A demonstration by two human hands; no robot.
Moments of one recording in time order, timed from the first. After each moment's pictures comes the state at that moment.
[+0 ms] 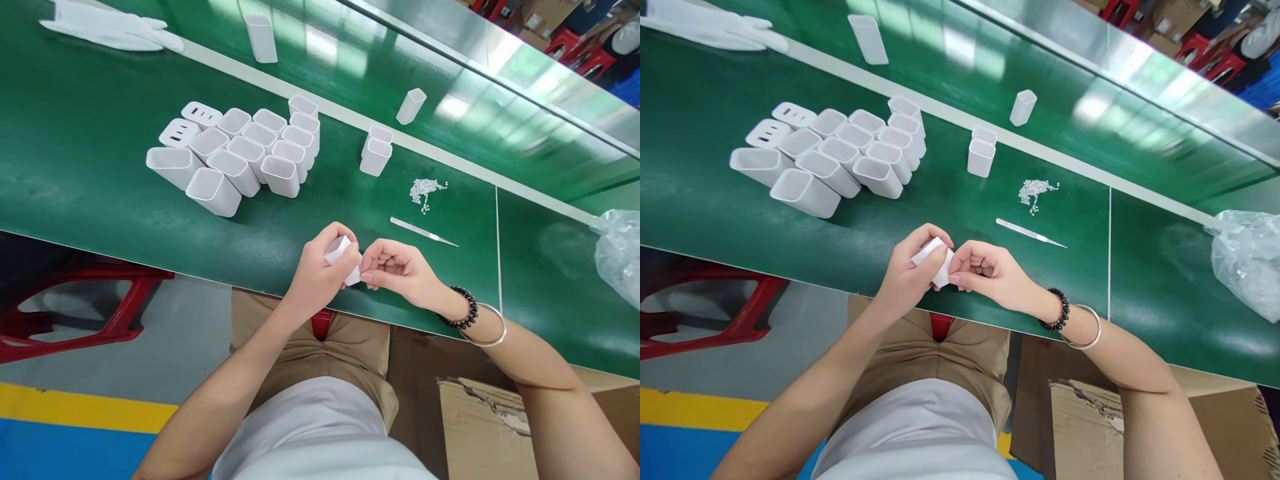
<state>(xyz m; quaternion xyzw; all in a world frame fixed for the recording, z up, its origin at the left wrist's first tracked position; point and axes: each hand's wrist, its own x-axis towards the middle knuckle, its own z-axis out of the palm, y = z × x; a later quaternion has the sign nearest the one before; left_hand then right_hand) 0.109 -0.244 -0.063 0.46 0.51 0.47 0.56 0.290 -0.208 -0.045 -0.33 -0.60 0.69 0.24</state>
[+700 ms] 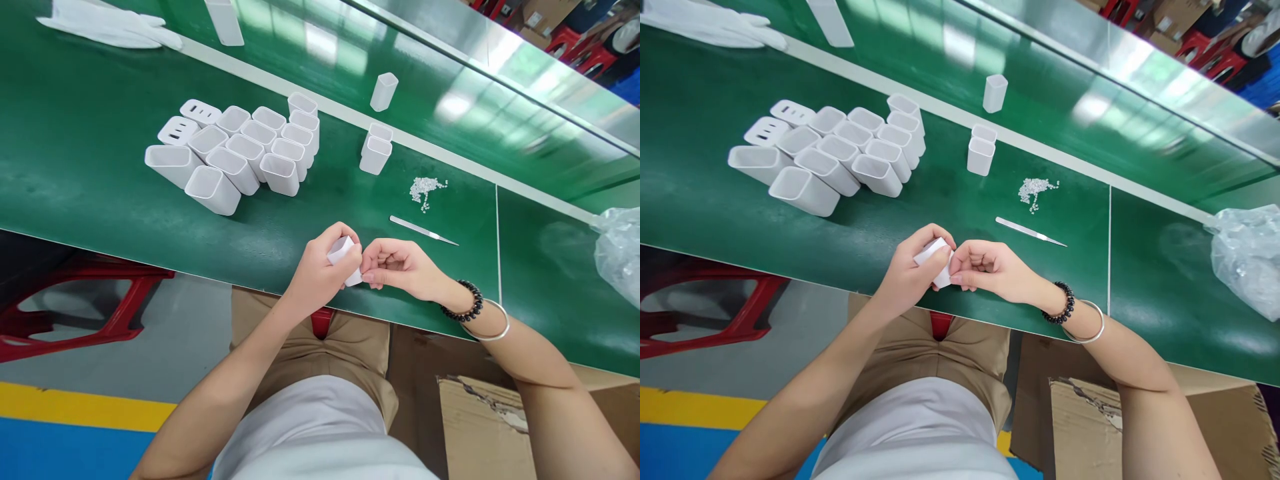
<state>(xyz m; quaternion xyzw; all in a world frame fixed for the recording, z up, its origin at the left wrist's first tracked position) 0.107 -0.243 -0.061 0.48 0.50 0.44 0.57 0.294 -0.199 -0.038 -0.31 -0.61 0.71 0.18</state>
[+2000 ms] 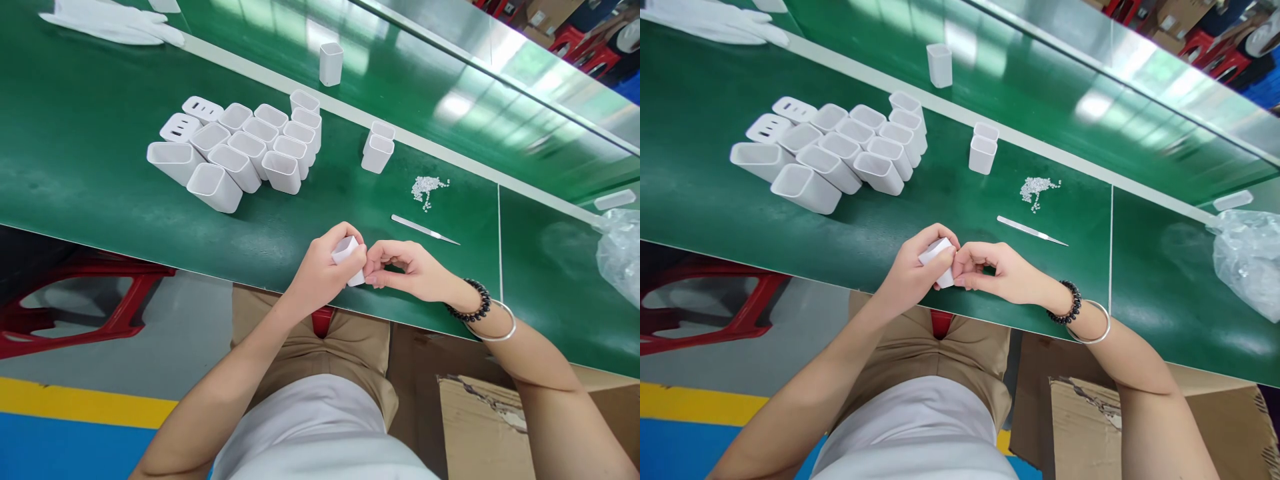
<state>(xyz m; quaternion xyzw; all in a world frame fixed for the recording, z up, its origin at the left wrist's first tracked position) 0.107 -0.242 -0.063 0.50 0.49 0.43 0.56 0.299 -0.196 -0.033 -0.27 -0.71 0.62 0.16</state>
